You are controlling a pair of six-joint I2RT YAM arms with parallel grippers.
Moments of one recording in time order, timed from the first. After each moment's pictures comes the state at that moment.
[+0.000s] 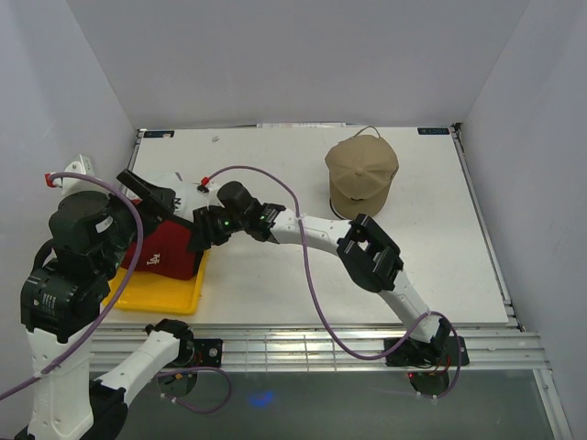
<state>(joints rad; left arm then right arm) -0.29 0.83 1.63 -1.15 -0.30 -0.71 1.07 2.28 1.85 0.00 -0.46 0.62</state>
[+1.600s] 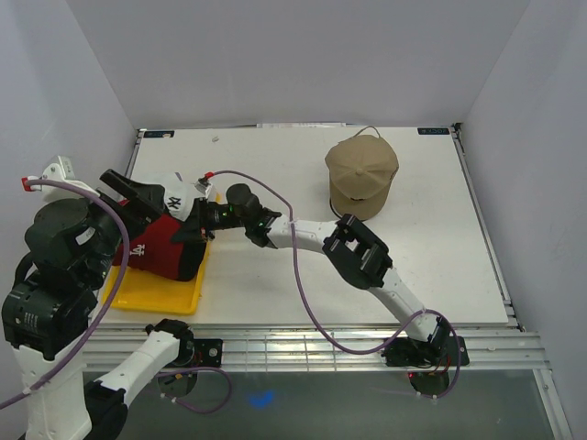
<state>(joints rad) -0.29 0.82 1.72 -1.16 -0.32 -0.69 1.05 2.40 1.84 0.58 -0.67 1.28</state>
